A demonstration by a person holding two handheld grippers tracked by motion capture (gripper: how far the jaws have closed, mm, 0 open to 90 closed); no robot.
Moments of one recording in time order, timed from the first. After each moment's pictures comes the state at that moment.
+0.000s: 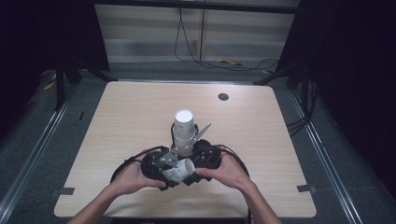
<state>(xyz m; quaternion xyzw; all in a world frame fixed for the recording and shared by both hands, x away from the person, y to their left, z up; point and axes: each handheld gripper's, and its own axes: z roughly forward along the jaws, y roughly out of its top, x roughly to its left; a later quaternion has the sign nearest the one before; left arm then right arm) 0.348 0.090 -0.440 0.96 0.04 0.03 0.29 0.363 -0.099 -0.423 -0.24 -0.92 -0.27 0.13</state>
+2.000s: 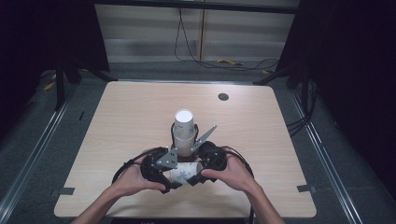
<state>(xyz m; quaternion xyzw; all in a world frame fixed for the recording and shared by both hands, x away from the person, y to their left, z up) 0.343 0.093 -0.437 0.94 0.03 0.05 0.34 0.354 -0.112 -0.420 -0.23 -0.93 -0.27 0.11</state>
